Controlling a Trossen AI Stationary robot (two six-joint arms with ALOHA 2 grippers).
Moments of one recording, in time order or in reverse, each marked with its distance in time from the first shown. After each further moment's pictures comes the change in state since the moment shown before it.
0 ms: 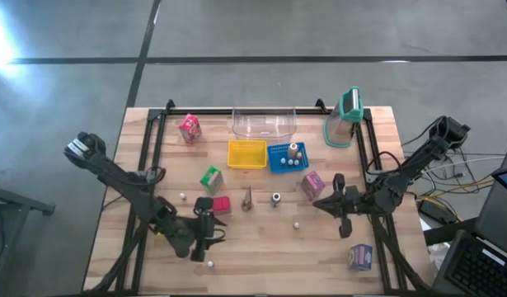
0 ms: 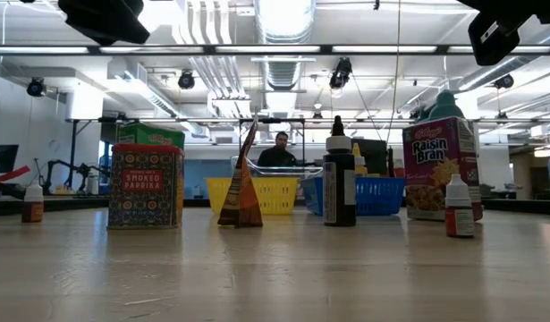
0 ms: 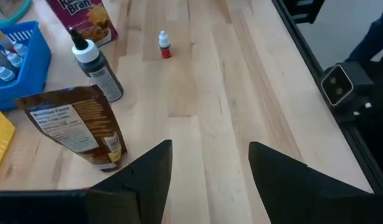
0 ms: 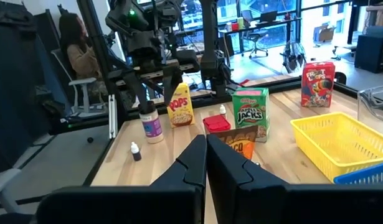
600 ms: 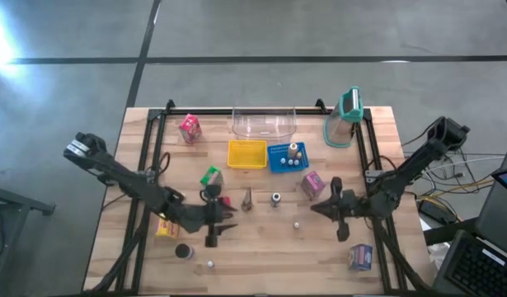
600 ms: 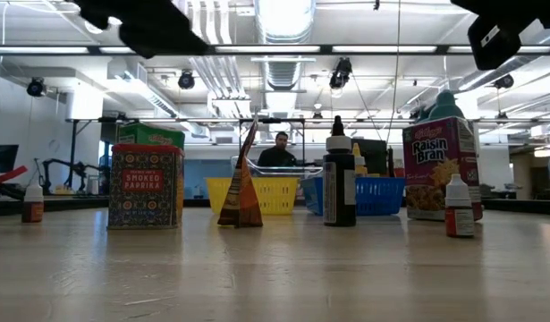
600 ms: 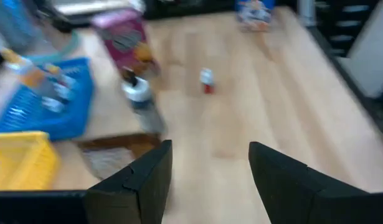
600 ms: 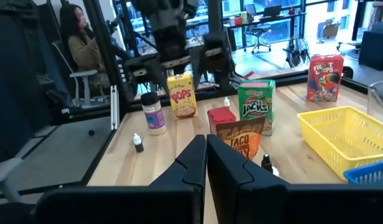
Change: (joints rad) left arm 0.141 -0.005 -0.068 0.213 0.010 0.138; right arm 0.009 0.069 0.000 0.042 -0.005 0.007
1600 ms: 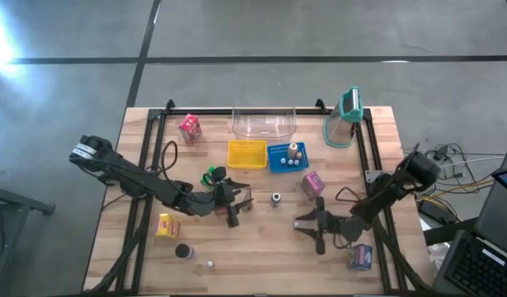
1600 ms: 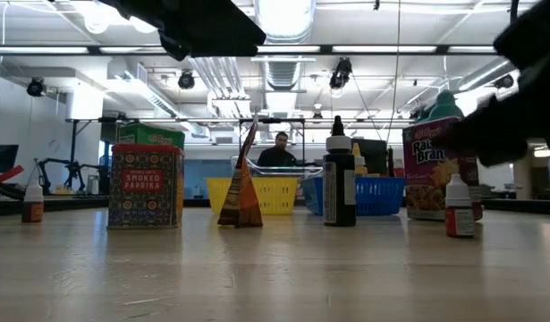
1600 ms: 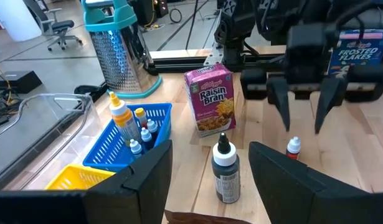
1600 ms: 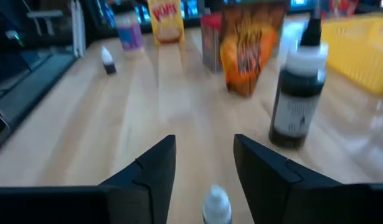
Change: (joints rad) left arm 0.156 0.085 0.000 0.314 -0.204 0.124; right arm 0.000 0.753 0.001 0.490 0.037 0.124
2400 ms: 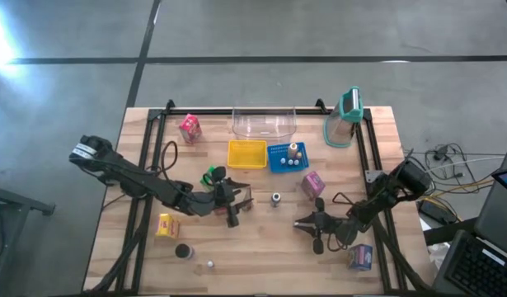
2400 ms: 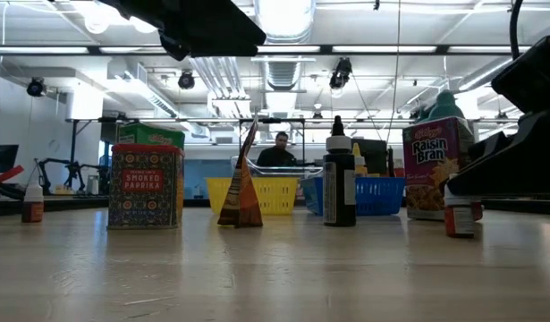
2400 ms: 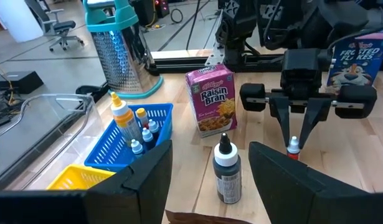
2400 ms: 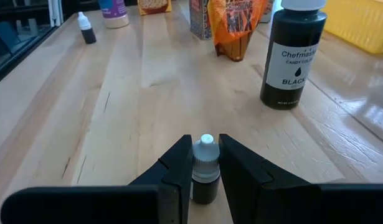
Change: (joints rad) left arm 0.000 0.000 0.000 0.001 -0.004 0.002; right arm 0.000 0.145 0.001 0.005 0.005 0.103
